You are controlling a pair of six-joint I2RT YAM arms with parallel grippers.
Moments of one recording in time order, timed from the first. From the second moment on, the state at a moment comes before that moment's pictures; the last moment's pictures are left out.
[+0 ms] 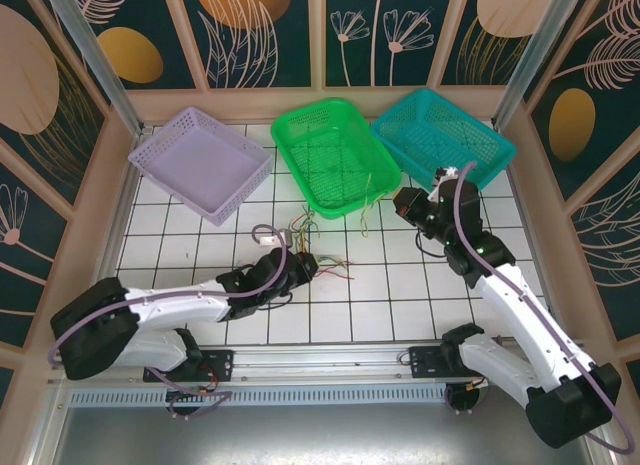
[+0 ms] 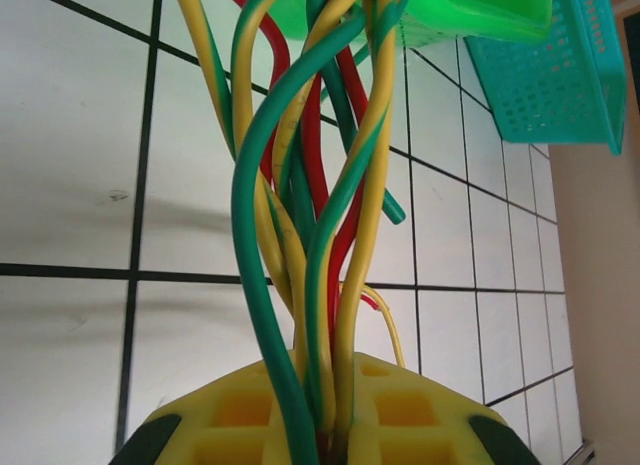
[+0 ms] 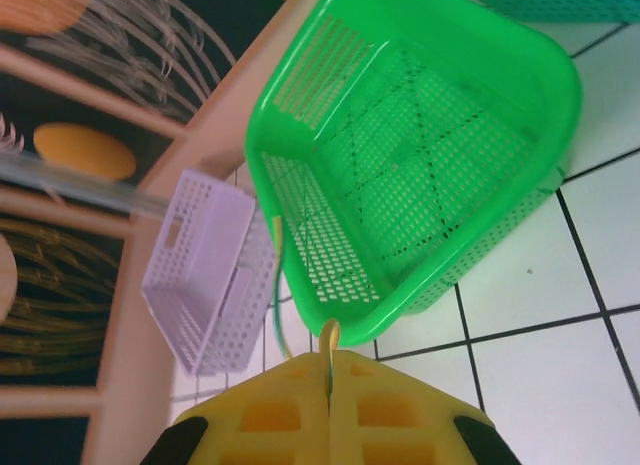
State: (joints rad) left arm -1.02 1.32 0.50 0.25 -0.21 -1.23; right arm 0.40 0.90 0.82 -0.33 -0.14 0.87
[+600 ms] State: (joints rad) left arm -1.02 1.48 0.56 0.40 -0.23 -1.34; right arm 0.40 1.00 0.87 -0.41 -0.26 0.62
